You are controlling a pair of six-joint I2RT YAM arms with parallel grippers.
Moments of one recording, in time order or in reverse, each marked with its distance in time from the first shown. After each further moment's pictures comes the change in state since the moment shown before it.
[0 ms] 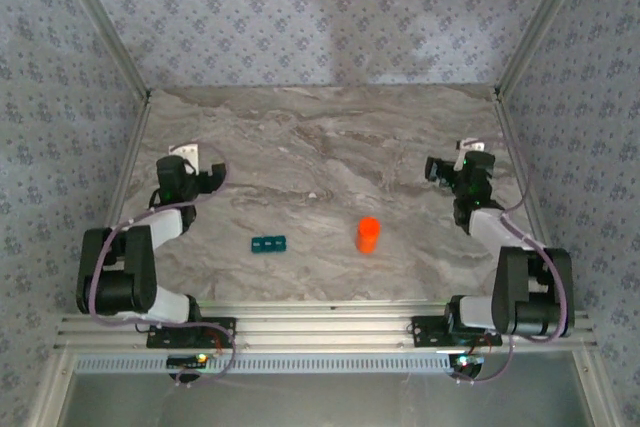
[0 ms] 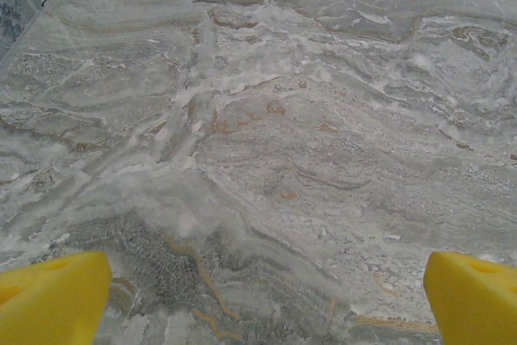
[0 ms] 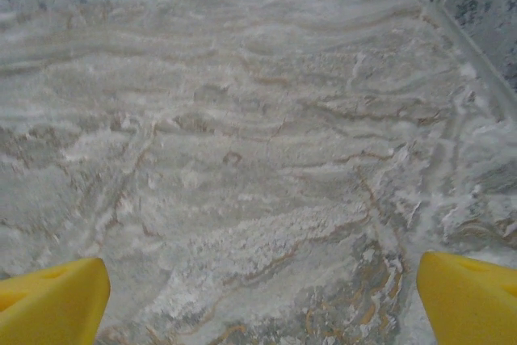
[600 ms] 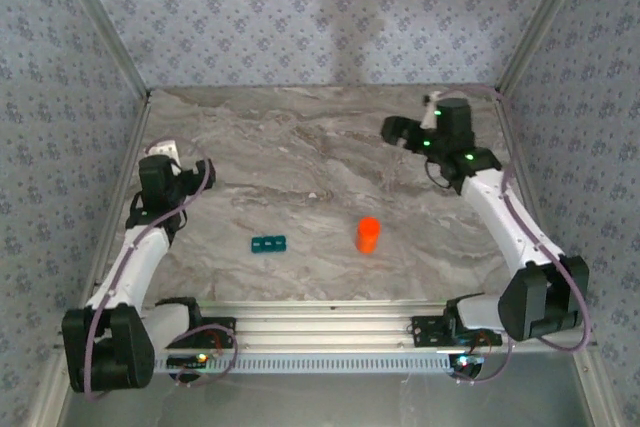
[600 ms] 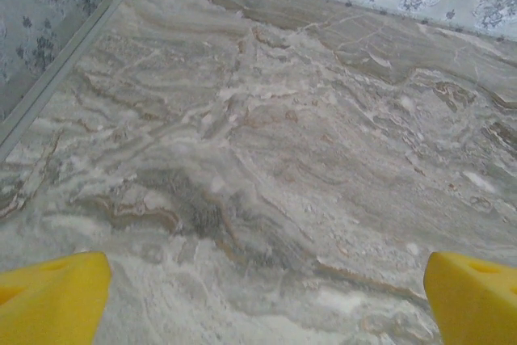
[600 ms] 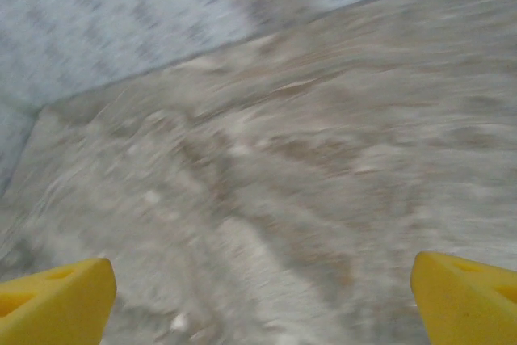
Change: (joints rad) left arm -0.009 -0.400 0.067 -0.489 -0.076 -0.196; right arm 0.317 0.033 0.558 -0.597 -0.222 0.317
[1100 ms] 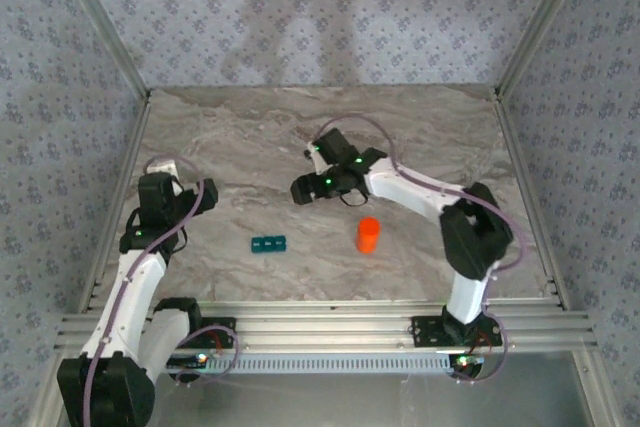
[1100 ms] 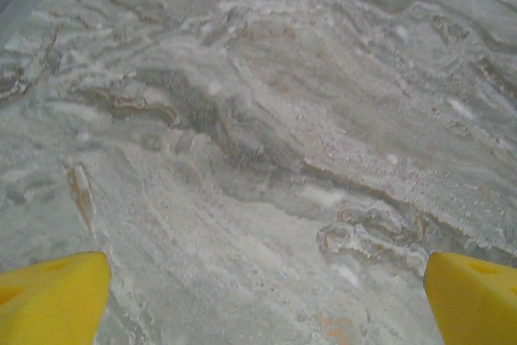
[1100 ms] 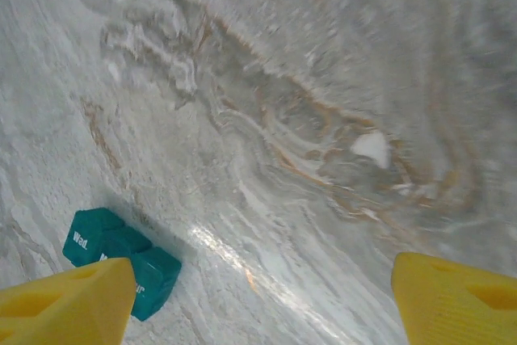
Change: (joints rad) left arm -0.031 -0.188 -0.031 -0.297 0.000 -0.092; right arm 0.481 0.511 0.236 -0.167 -0.055 -0.070
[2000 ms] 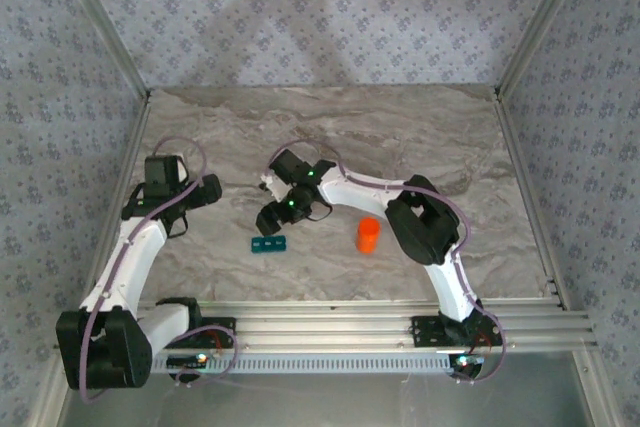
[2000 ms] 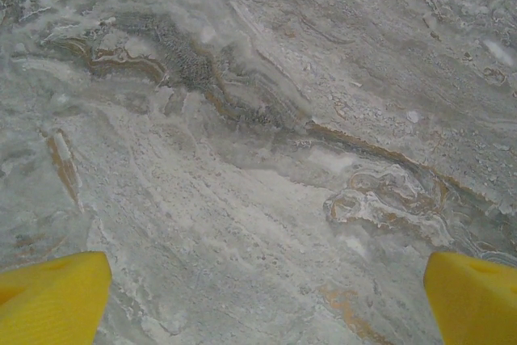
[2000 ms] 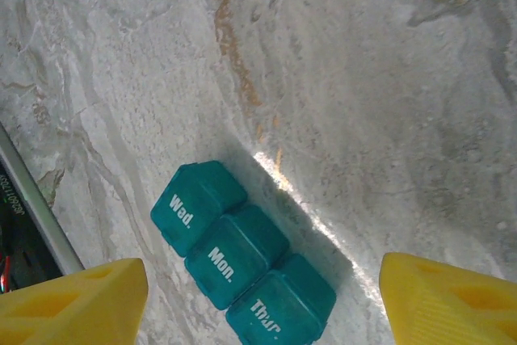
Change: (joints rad) left arm -0.002 0.216 0.162 -0.134 0.027 0.026; right arm 0.155 0.252 0.194 -0.068 -0.220 -0.076
